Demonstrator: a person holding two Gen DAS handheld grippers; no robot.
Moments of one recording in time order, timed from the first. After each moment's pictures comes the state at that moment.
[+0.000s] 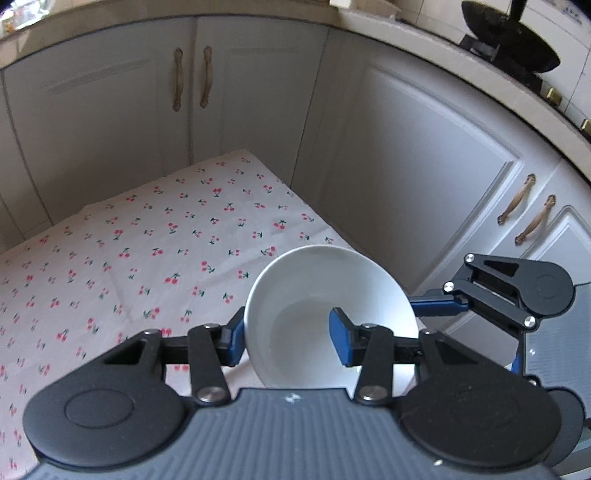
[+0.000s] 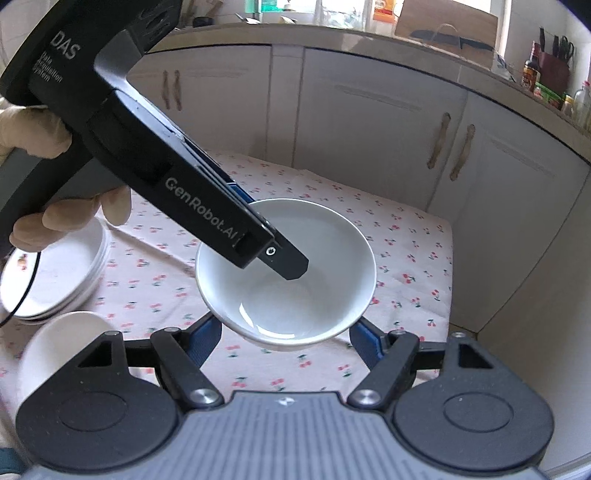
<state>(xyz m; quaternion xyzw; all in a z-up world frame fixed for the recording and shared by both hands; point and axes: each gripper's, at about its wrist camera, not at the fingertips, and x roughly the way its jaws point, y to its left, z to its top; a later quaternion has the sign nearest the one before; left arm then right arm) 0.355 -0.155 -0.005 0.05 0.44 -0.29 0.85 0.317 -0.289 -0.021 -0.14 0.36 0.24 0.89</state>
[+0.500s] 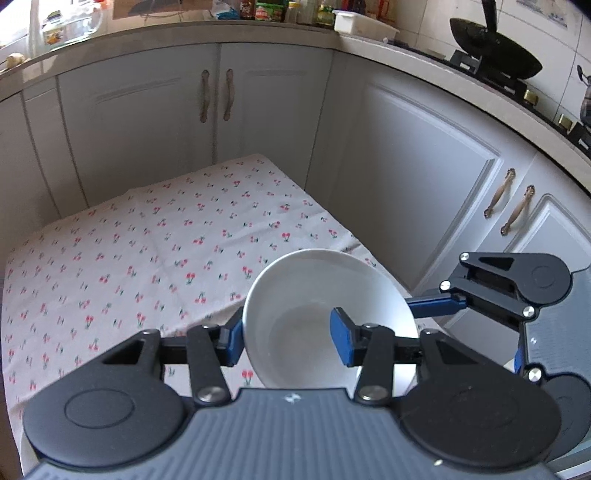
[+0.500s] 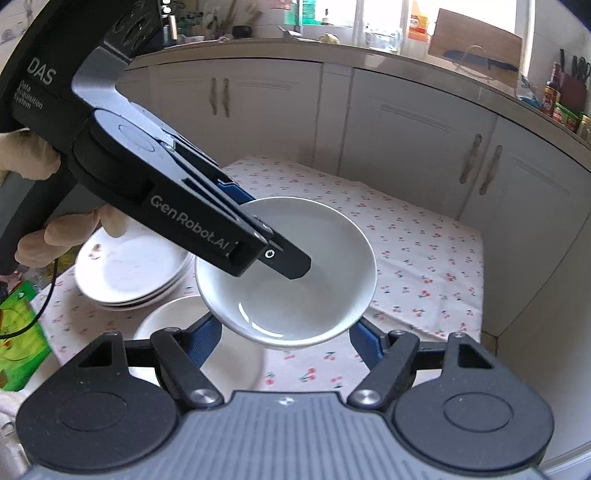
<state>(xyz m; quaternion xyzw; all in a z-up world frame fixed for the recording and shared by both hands) 0.256 -0.108 0.021 0.04 0.41 -0.26 0.87 0.236 -0.254 0.006 -0.14 0.35 0.29 0.88</state>
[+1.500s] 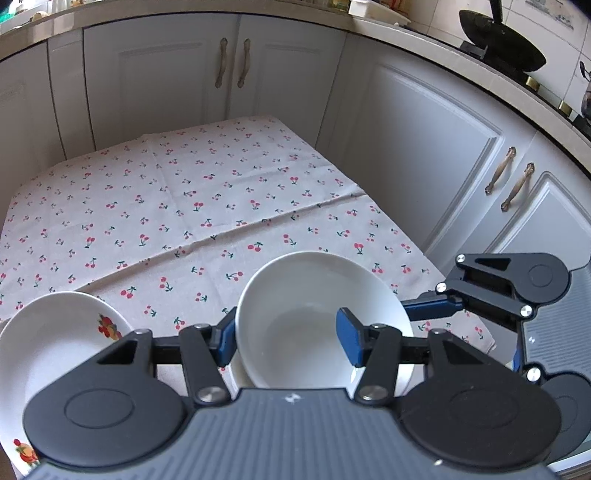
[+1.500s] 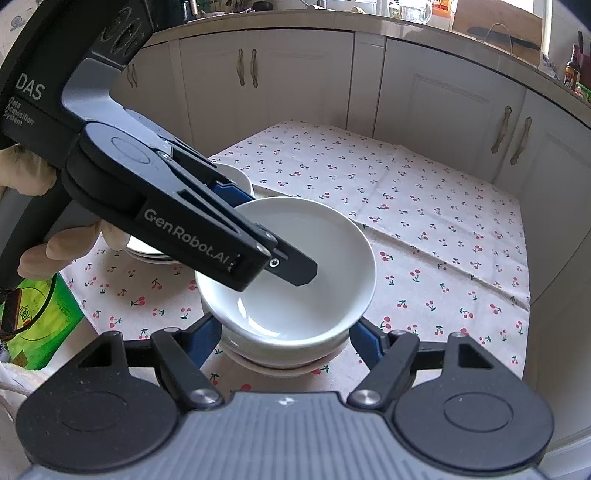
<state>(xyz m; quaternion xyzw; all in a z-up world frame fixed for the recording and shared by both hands) 0.211 -0.076 -0.027 0.02 0.43 -0.26 0.86 0.195 -0.224 -0.035 -0.14 0.39 0.30 0.86</state>
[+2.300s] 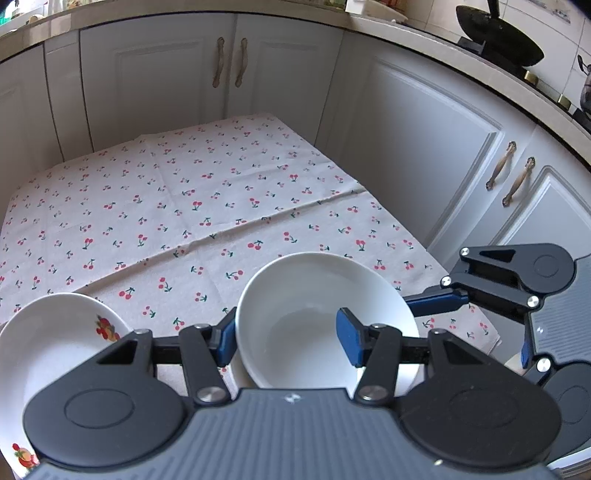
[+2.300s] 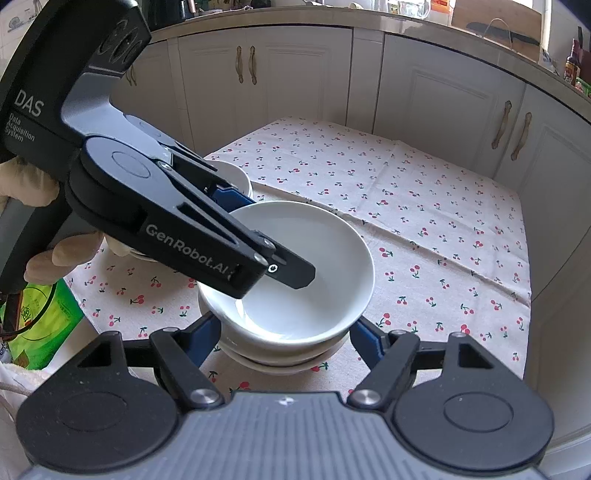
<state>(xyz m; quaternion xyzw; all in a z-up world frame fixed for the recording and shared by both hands) 0.212 -0.078 -0.032 0.03 0.43 -0.26 0.87 0.198 -0.226 -0.035 -0.13 0.39 0.30 0.86</state>
